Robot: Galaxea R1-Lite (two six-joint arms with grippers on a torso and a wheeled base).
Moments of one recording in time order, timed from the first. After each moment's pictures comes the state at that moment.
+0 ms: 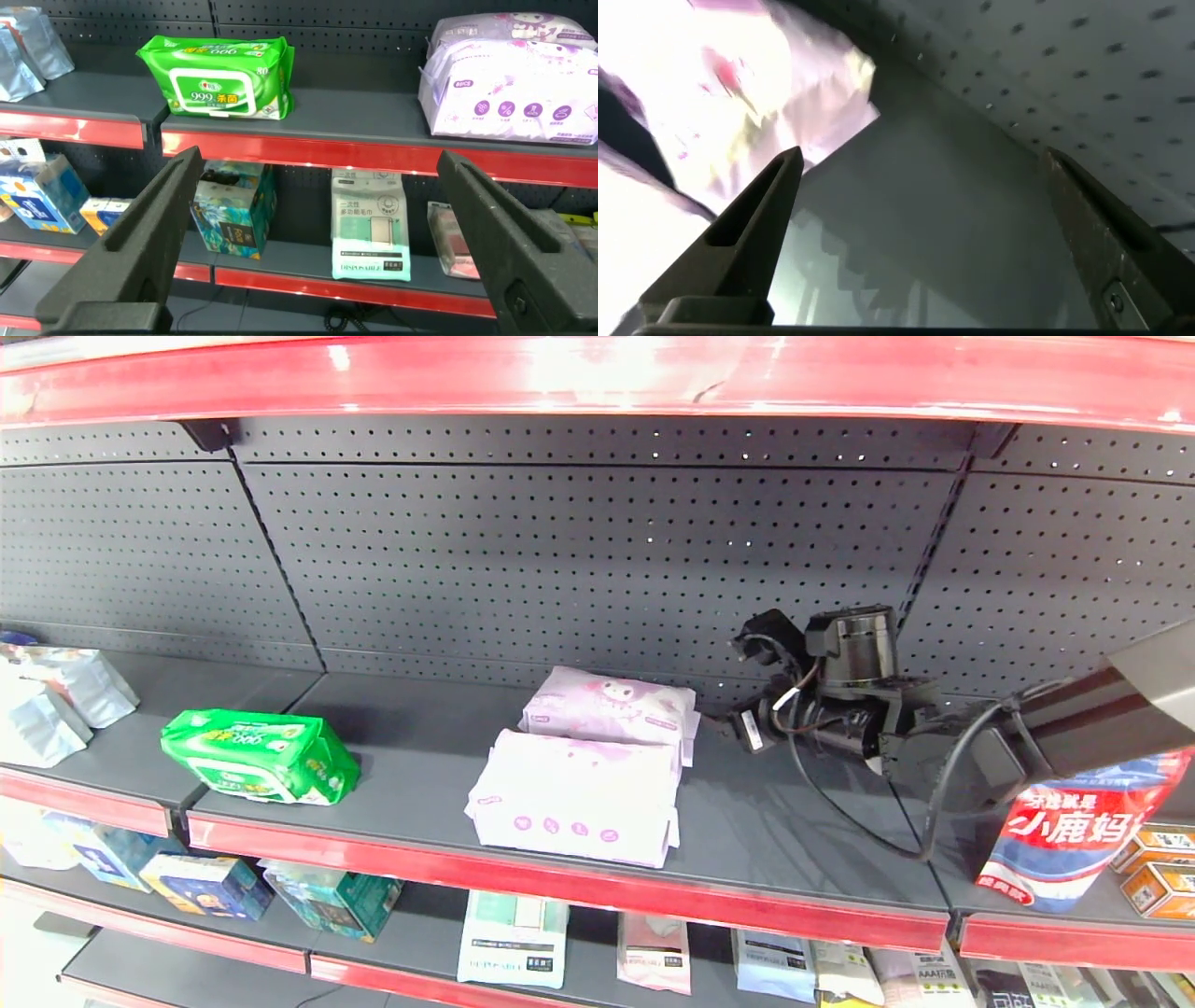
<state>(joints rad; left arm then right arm) 0.00 0.00 0.00 0.00 -0.02 0.00 0.43 2.01 -1.04 -0.53 -0.17 -0.23</state>
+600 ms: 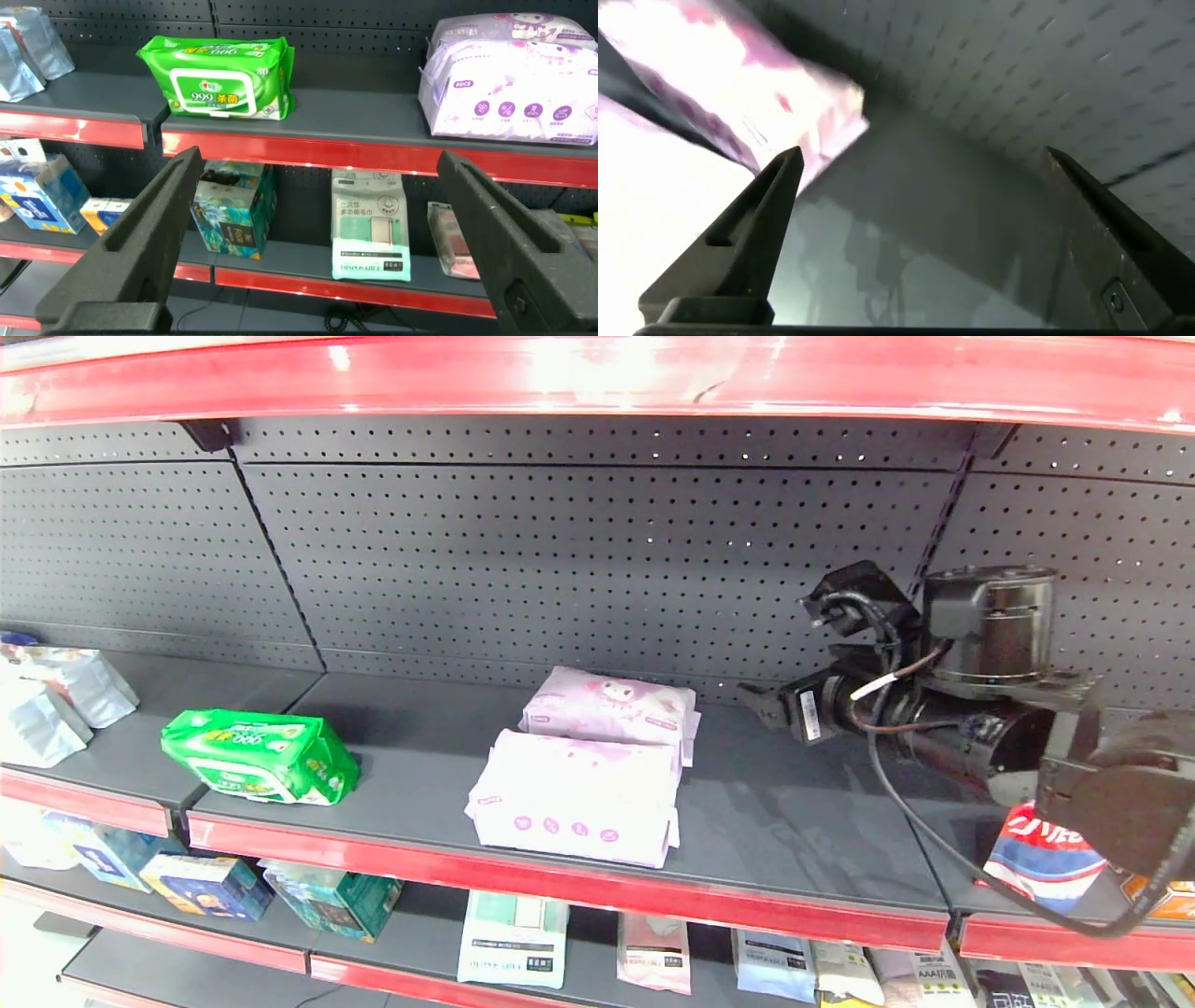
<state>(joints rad) 0.00 0.00 0.00 0.00 -0.02 0.00 0.52 1.69 -0.86 -0.53 -0.30 -0.19</state>
